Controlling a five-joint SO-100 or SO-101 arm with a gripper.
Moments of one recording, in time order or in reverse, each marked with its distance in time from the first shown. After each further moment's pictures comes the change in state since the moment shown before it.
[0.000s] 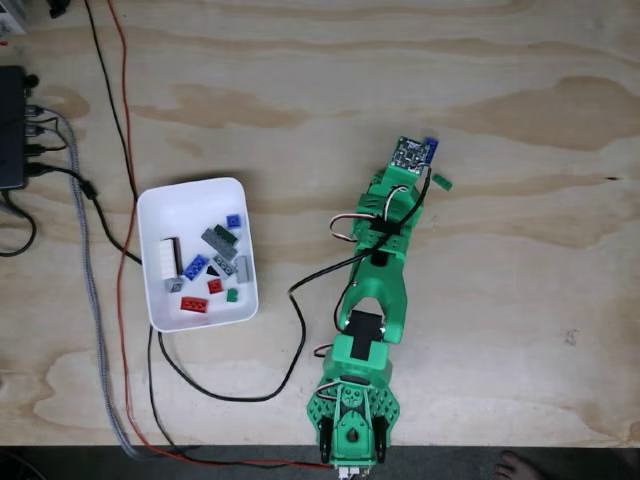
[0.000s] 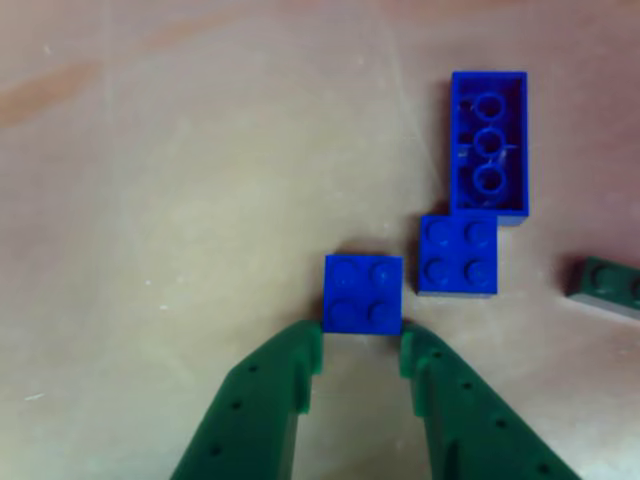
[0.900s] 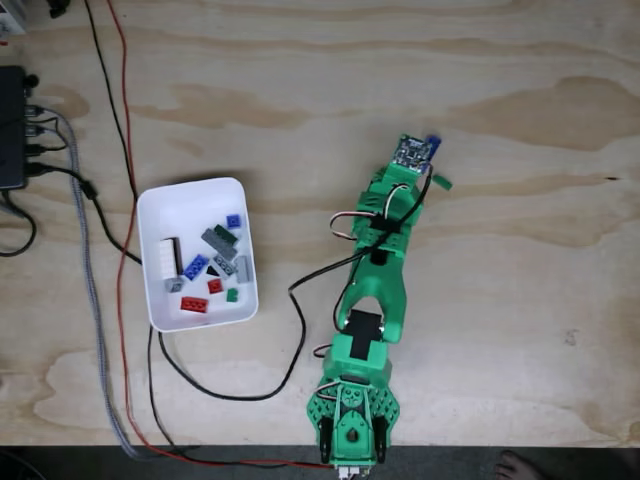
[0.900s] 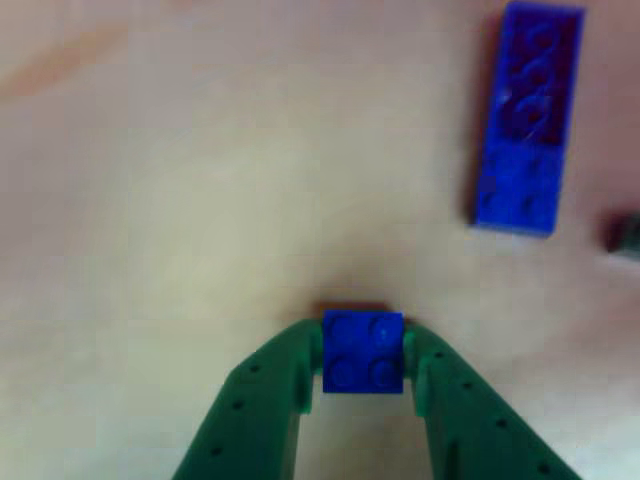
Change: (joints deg) arm -3.8 4.7 1.0 5.0 3.3
